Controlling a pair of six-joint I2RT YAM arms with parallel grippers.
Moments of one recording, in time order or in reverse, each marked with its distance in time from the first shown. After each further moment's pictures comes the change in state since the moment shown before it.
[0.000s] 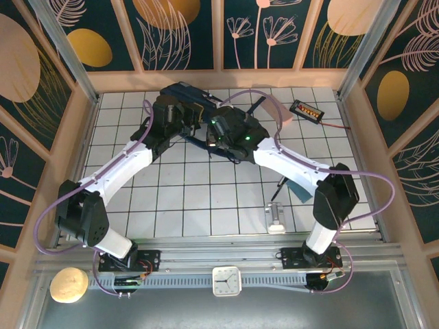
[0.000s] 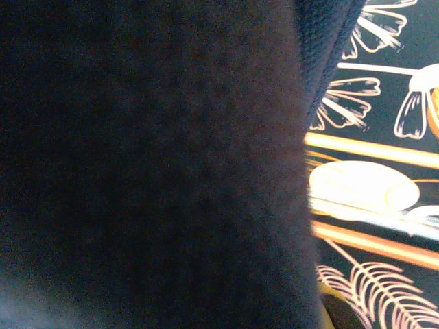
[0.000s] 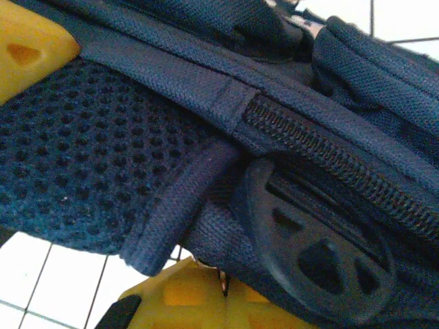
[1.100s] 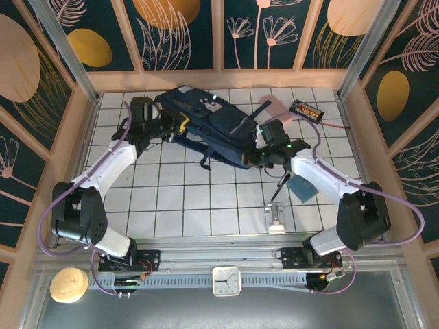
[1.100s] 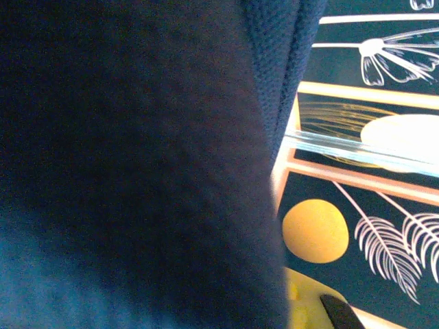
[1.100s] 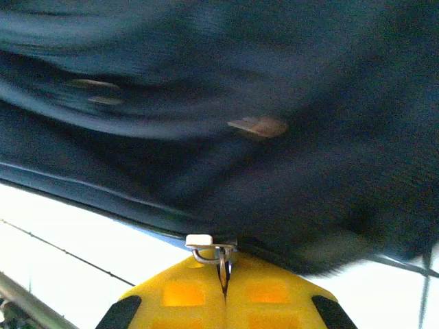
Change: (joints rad) left arm 0.262 -0.021 -0.104 -0.078 0.388 0.246; right arm -0.324 -0.259 -0.421 -0.142 -0.517 -0.028
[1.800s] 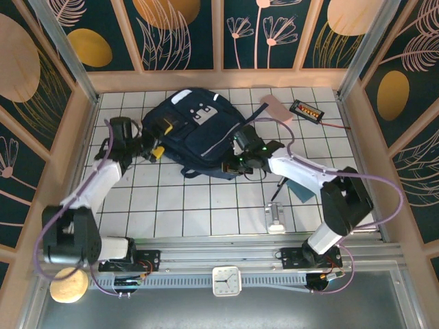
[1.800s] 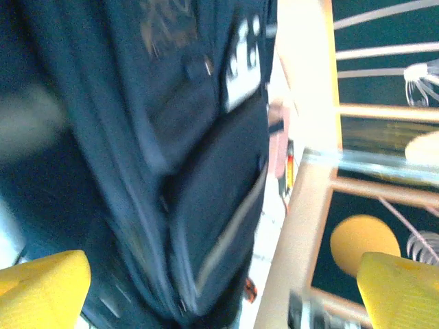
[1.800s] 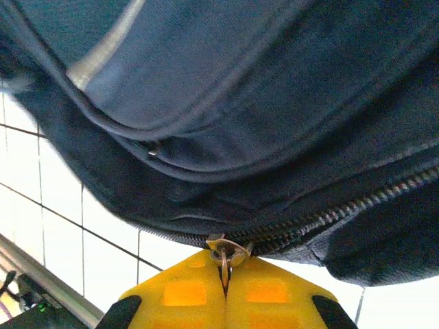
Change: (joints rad) left arm 0.117 -0.224 -0.293 -0.005 0.032 0.159; right arm 0.214 0.196 0.127 0.047 -0.005 0.127
